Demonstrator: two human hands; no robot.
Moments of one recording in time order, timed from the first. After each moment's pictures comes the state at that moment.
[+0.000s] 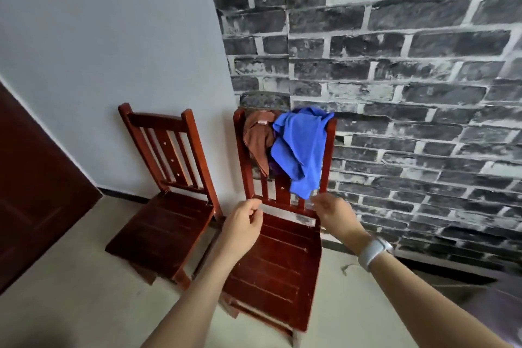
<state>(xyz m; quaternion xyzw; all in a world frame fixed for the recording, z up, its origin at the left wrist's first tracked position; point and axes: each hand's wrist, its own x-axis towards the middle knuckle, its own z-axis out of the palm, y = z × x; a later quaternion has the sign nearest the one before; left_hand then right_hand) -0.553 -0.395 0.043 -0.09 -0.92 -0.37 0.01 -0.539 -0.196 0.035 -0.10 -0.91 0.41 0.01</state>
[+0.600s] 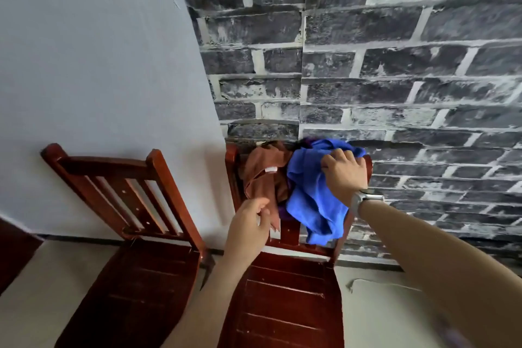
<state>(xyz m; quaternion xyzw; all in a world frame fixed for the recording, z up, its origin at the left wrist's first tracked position) -0.794 -0.402 0.037 -0.20 -0.89 -0.40 -0.01 -0.816 -0.170 0.042 -0.16 -0.98 0.03 0.12</state>
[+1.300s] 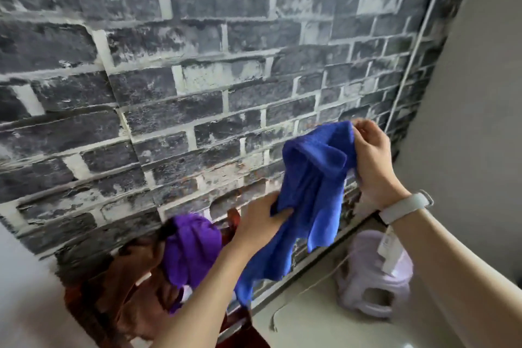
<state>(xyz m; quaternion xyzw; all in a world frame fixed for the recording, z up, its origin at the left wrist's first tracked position) -0.776 -0.205 0.149 -0.56 -0.68 -0.42 -0.19 -0.637 -0.088 0.229 -0.31 -0.59 0.45 0.59</state>
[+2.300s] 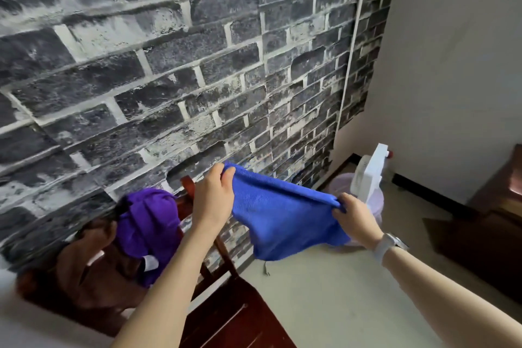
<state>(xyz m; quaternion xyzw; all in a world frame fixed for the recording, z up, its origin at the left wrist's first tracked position) -0.730 -0.203 0.122 -0.48 -0.76 -0.44 -0.02 -0.495 -0.102 0.022 -0.58 -0.74 0.26 0.20</state>
